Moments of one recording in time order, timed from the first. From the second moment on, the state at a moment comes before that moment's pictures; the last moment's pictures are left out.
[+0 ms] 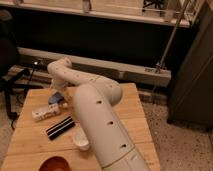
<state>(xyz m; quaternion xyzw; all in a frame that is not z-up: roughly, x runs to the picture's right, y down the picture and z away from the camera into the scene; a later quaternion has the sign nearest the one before) -0.319 0.033 0.966 -0.20 -0.28 -0.44 0.83</state>
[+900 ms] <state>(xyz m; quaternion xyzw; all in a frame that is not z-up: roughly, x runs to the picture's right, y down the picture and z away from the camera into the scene) -0.326 0.044 0.976 -0.24 -0.24 -0.45 0.83</state>
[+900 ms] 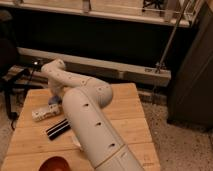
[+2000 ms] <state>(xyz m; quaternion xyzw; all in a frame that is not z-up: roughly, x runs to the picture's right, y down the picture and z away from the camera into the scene) -0.240 0.063 0.798 -0.23 -0.27 -0.28 0.89</state>
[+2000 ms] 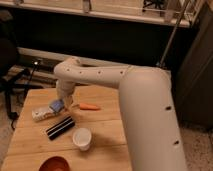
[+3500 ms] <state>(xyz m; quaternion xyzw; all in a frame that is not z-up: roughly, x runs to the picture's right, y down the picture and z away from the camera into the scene) -0.308 0.147 0.708 -0.16 -0.33 -0.35 0.86</state>
